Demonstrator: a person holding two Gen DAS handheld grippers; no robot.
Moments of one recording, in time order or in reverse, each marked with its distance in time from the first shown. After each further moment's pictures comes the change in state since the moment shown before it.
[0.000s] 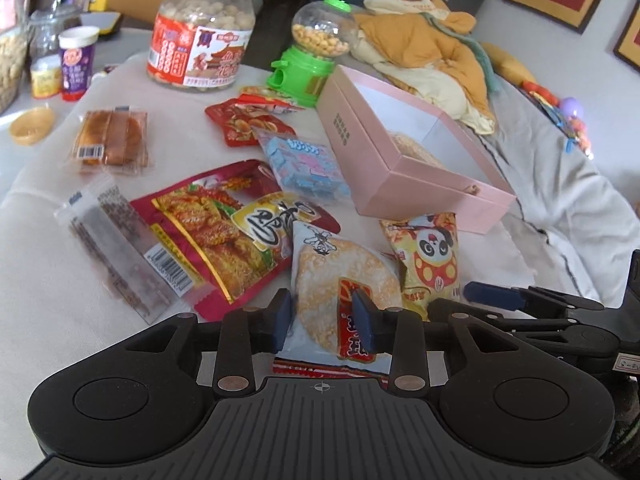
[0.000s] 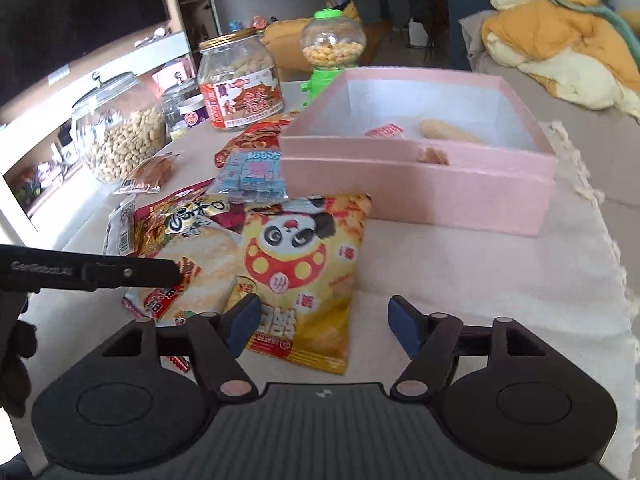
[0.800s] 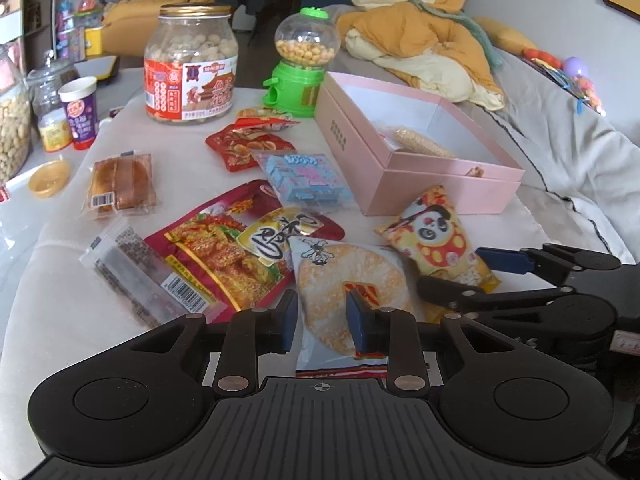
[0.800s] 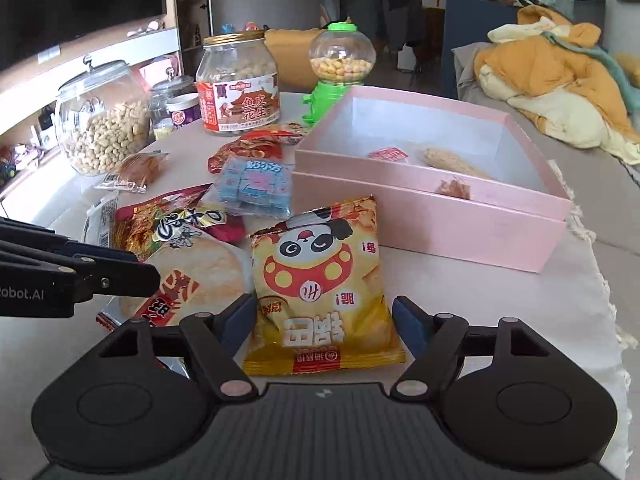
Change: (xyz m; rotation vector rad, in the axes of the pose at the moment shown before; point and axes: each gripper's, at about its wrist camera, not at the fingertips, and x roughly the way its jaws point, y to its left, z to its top) left arm -0.009 -0.020 0.001 0.144 -0.007 0.108; right arm 0.012 0.028 0.005 -0.098 -0.040 -0.114
